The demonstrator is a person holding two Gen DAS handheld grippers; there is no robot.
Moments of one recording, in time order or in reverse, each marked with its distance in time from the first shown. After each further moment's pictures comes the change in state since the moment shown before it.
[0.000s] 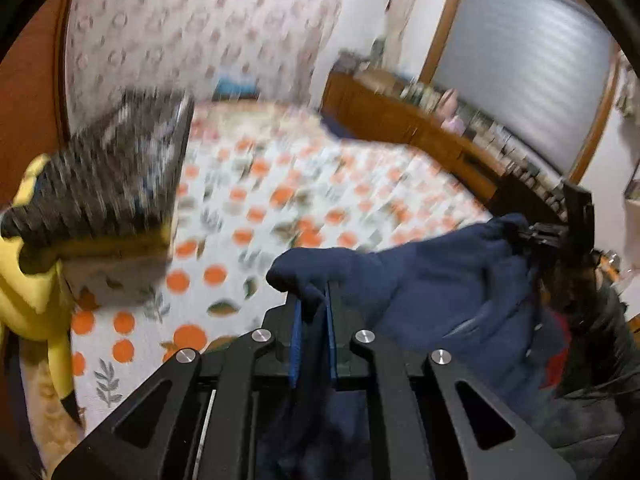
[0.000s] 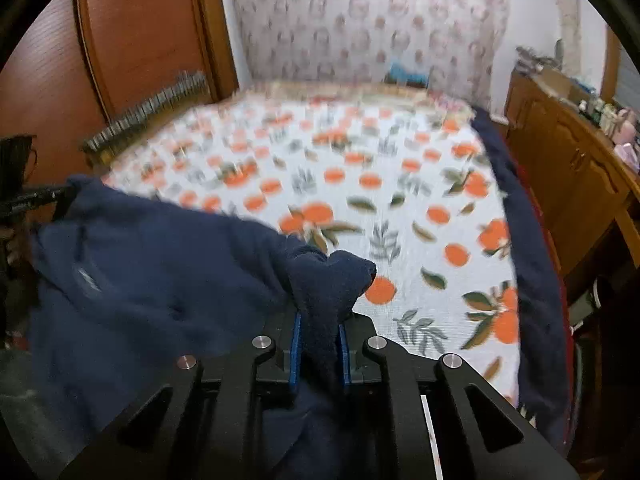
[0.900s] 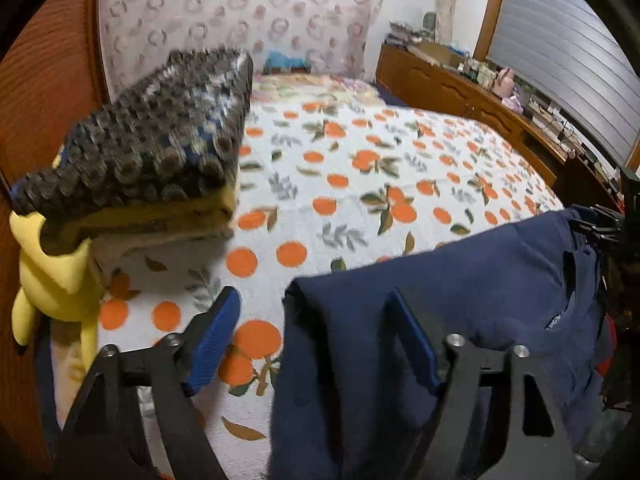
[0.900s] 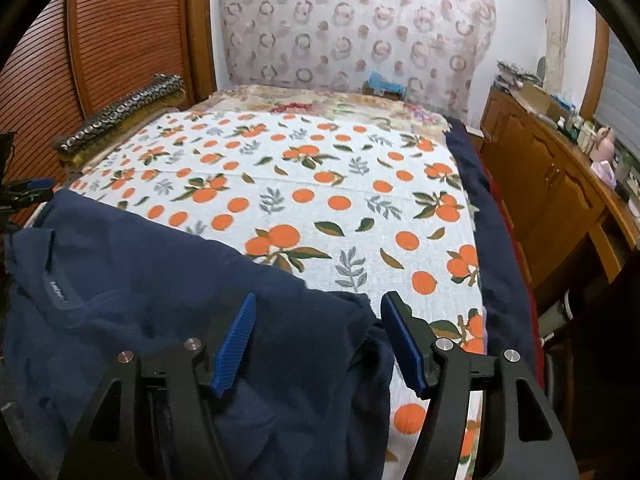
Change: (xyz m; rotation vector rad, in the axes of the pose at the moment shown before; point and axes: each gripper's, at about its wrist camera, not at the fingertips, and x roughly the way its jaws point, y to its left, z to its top) left arm 0.061 0.047 -0.017 -0.040 0.149 0.224; right arm 0.039 -0.006 0.006 -0.045 0.066 -0.126
